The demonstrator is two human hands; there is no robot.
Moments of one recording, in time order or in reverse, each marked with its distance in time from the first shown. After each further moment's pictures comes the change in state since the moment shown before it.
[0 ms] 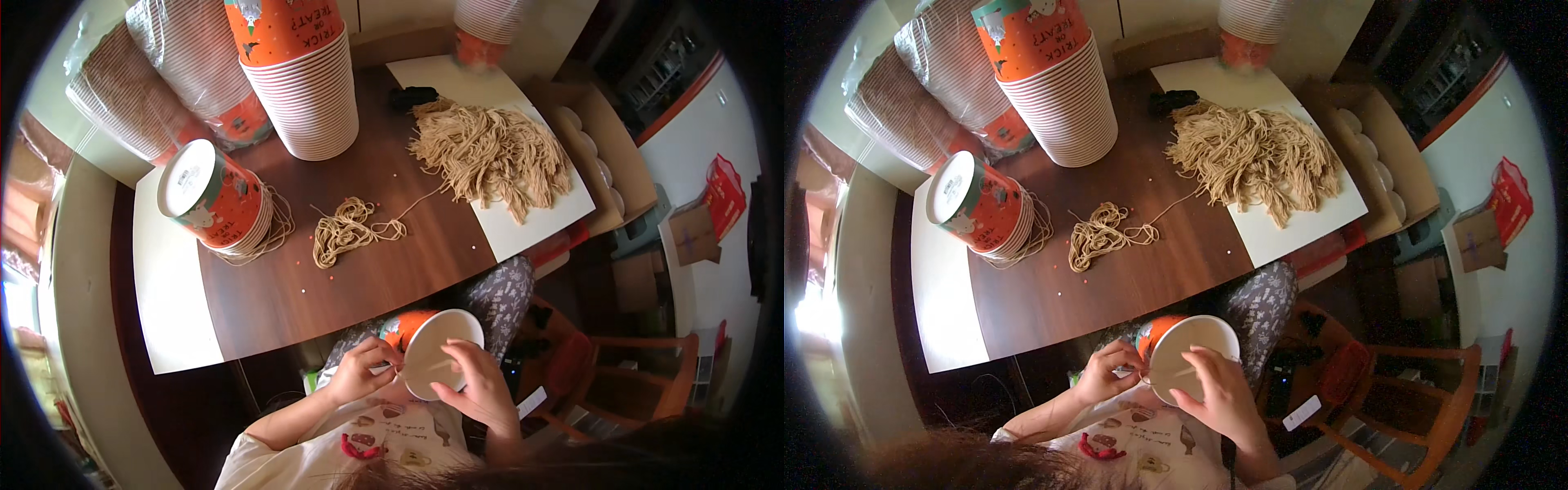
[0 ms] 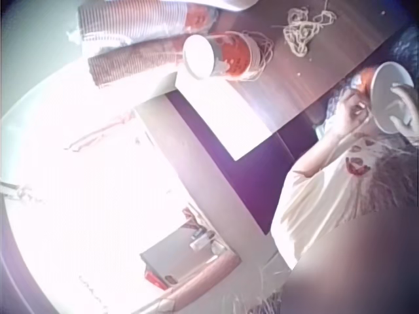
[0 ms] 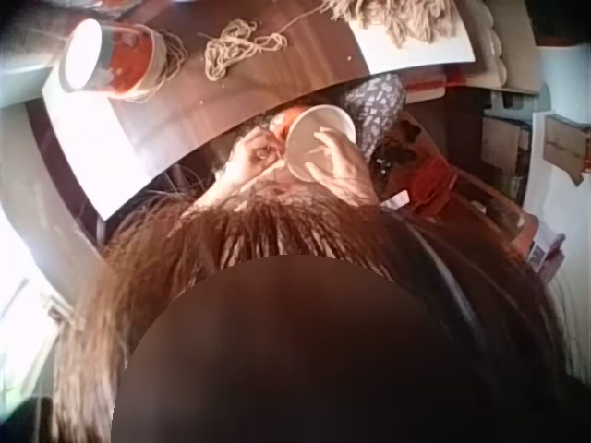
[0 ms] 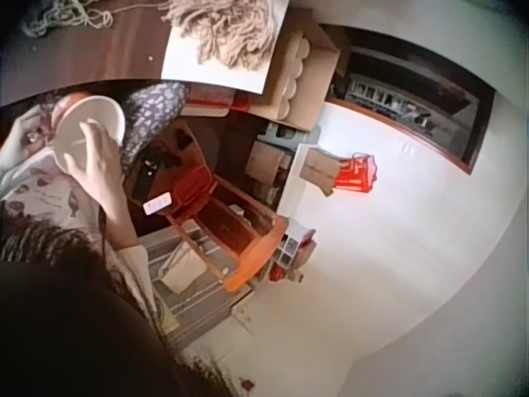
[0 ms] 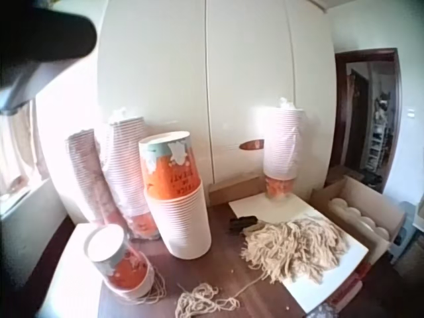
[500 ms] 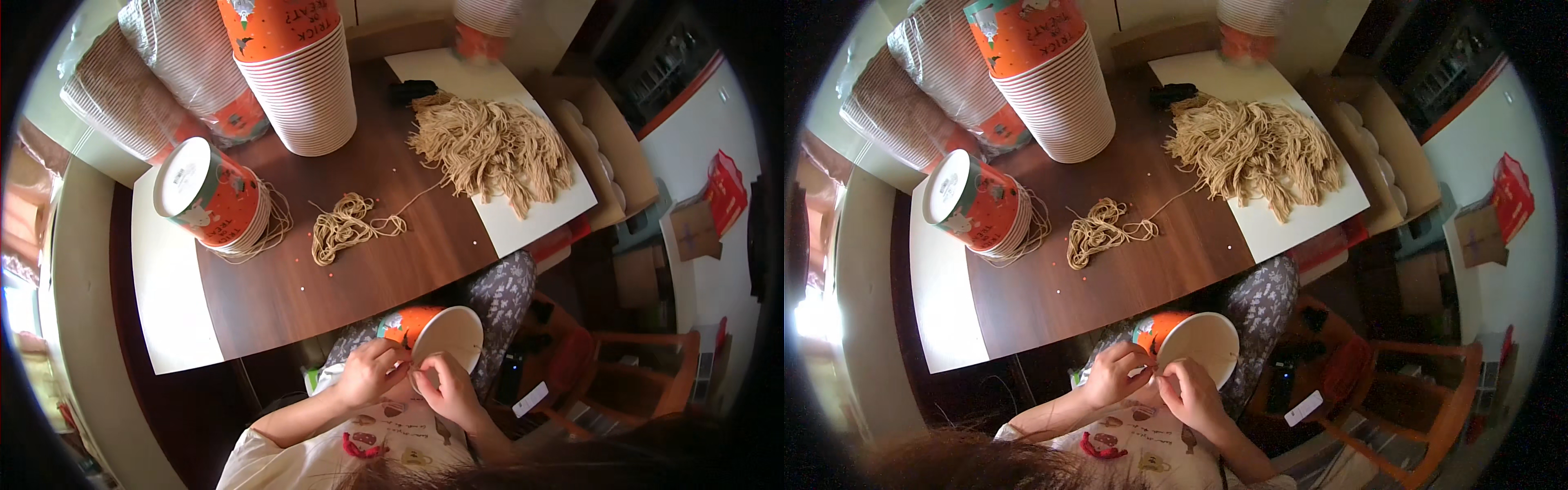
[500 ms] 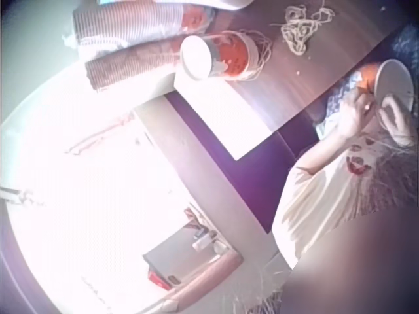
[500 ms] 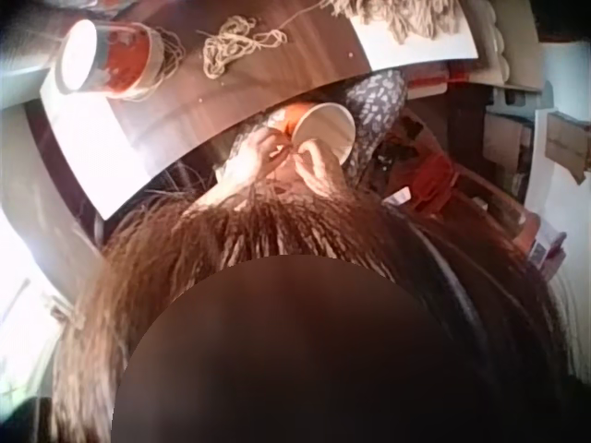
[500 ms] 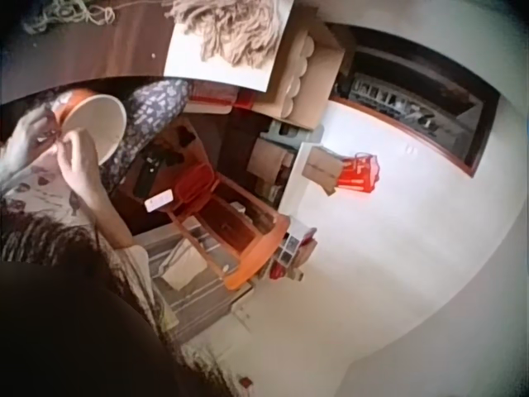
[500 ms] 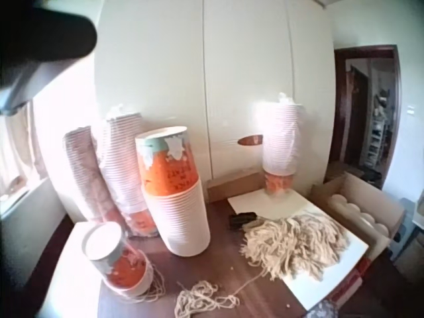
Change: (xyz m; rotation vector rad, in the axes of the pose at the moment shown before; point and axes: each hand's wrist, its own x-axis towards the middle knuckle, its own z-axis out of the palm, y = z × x) left_hand 0.003 0.004 0.011 0.295 -0.002 0.099; right_hand -0.002 0.019 0.062 0.118 0.128 -0.104
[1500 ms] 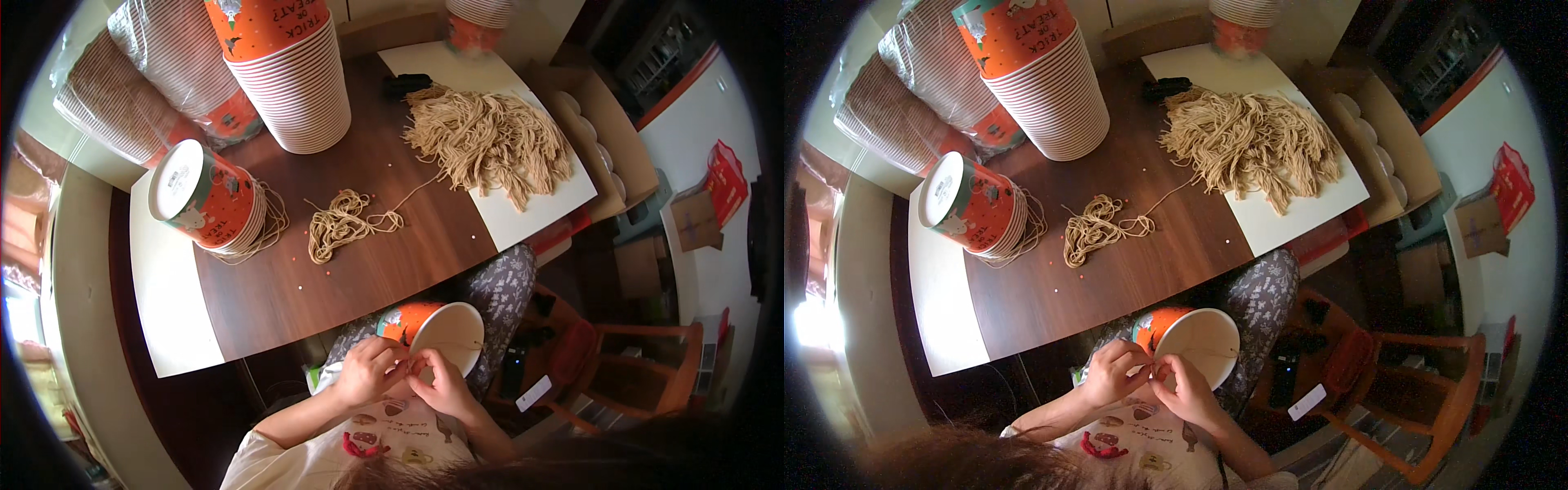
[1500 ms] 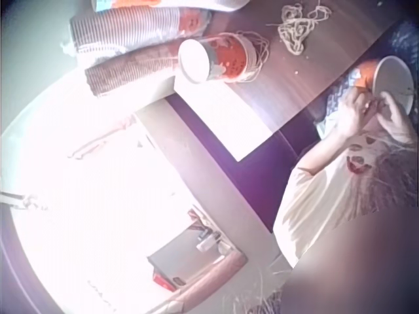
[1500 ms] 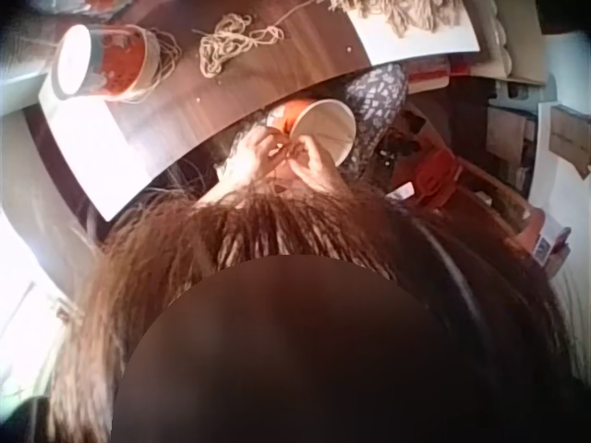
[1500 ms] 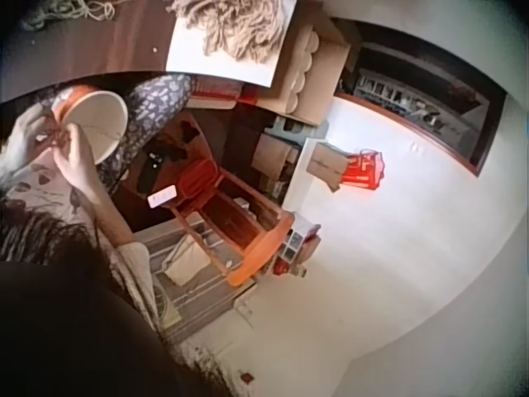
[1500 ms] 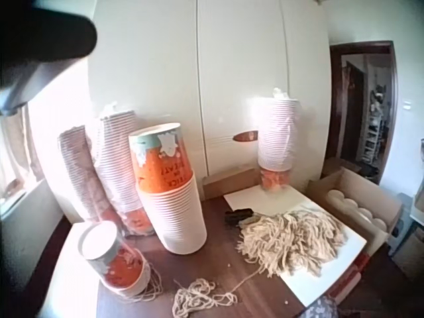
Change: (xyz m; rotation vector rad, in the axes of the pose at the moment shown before) left_hand 0.002 0.003 -0.003 0.003 0.024 0.035; right_hand -0.007 0.009 0.012 0.473 -0.126 0.337
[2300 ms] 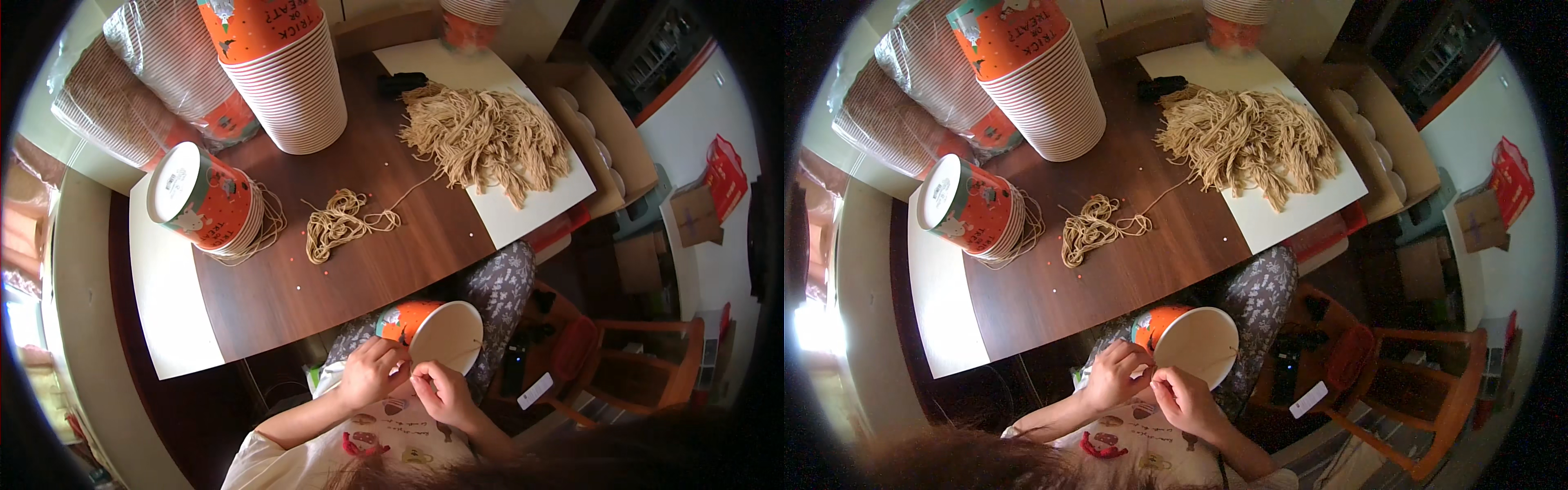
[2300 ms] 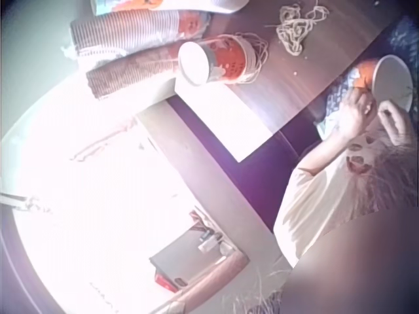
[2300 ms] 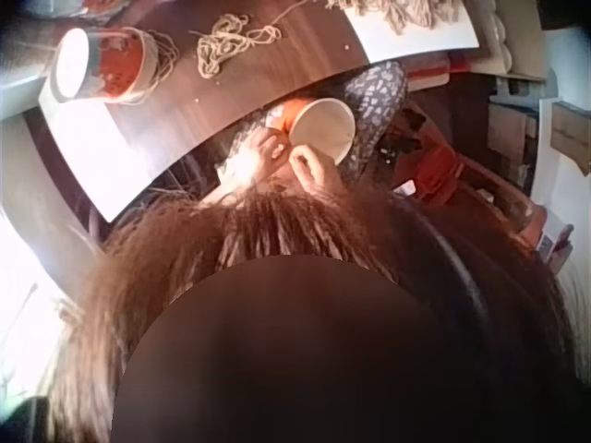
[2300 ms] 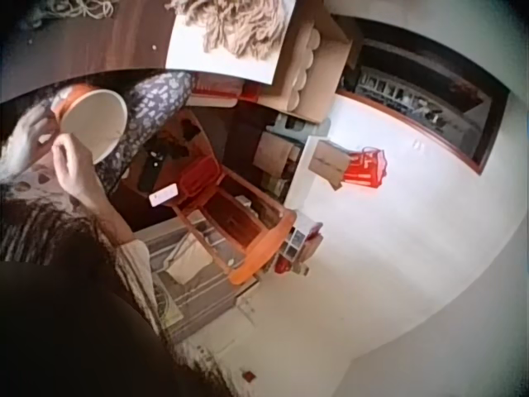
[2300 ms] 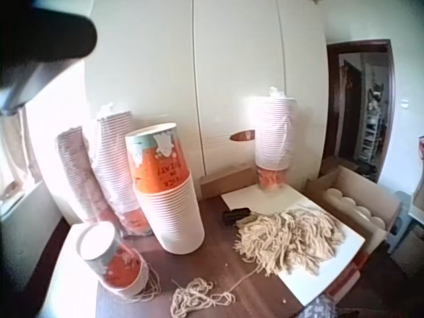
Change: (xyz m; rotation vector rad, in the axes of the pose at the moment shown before) left_hand 0.001 0.007 0.004 0.076 -0.023 -0.025; right_hand -0.010 -0.030 -0.003 -0.162 0.052 -0.137
